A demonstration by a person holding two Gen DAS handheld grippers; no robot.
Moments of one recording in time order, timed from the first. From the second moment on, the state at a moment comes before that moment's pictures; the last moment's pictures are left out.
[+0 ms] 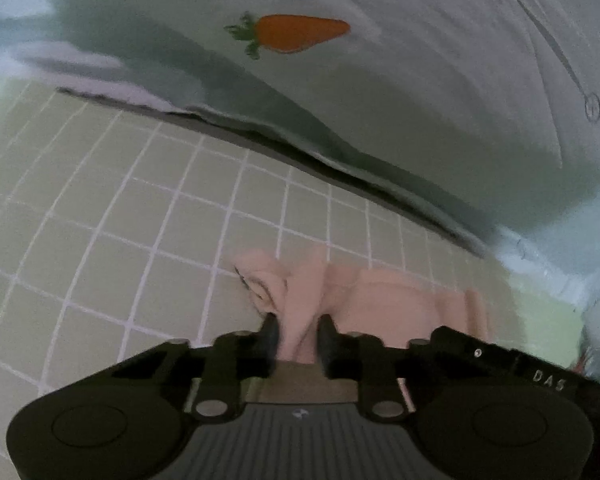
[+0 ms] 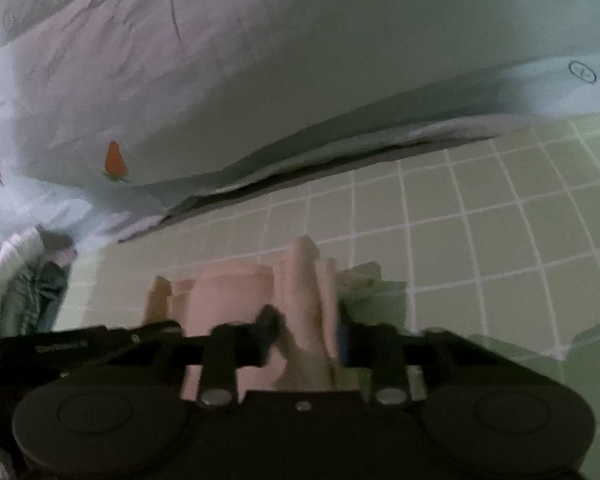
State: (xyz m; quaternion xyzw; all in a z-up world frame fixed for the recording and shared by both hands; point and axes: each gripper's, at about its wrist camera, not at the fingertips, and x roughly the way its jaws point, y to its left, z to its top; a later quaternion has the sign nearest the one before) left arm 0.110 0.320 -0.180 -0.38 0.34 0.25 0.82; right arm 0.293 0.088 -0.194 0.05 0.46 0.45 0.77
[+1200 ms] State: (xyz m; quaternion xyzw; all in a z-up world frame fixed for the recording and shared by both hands) left arm -0.121 0.054 -0.009 -0.40 0.22 0.32 0.83; right arm 0.072 -0.130 -0.043 0.10 0.33 0.54 0.76
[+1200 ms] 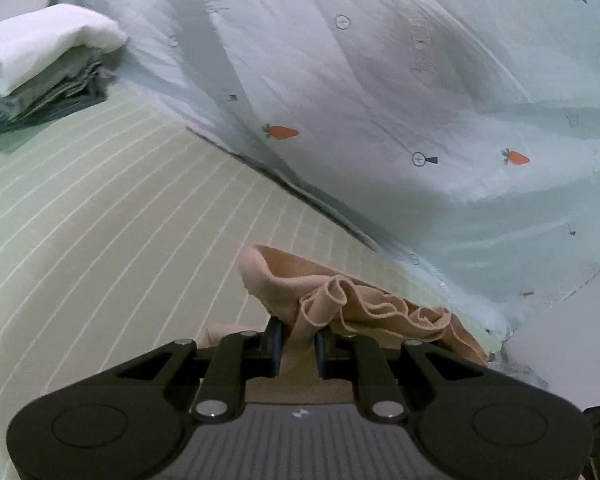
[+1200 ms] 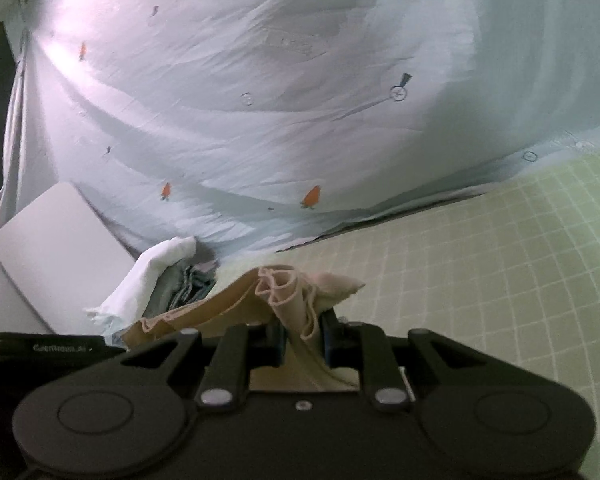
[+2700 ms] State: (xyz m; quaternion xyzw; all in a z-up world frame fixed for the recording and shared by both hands) left arm -0.370 0.576 0.143 -0.35 0.01 0.46 0.82; right arm -0.125 0.396 0.084 0.15 0.27 0.70 0.64
